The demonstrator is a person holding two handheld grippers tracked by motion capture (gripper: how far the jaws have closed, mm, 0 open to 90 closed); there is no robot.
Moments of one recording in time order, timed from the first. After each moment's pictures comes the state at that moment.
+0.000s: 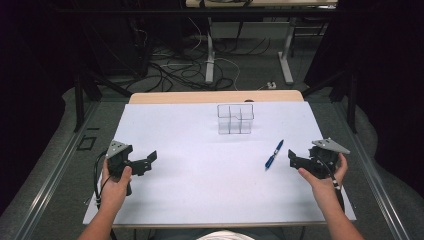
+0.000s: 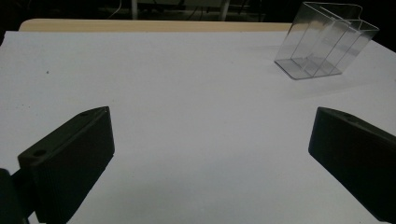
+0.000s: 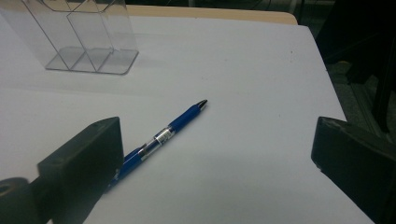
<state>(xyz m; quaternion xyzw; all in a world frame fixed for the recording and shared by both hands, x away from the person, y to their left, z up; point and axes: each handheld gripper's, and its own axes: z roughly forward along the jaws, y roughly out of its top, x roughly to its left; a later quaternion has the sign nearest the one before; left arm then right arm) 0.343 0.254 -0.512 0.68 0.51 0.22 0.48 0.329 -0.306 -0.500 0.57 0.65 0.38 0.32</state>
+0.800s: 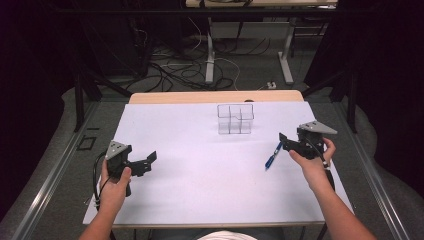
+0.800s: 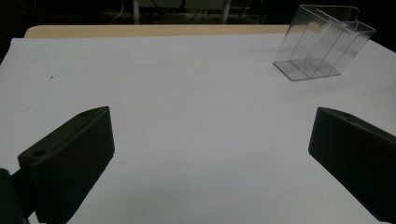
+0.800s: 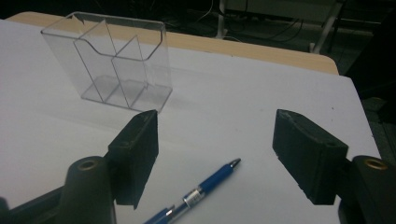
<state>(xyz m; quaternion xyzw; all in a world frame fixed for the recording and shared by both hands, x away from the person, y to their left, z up) 0.338 0.252 -0.508 0.68 0.50 0.23 0.47 0.372 -0.283 -0.477 0.52 0.68 0.42 0.31</state>
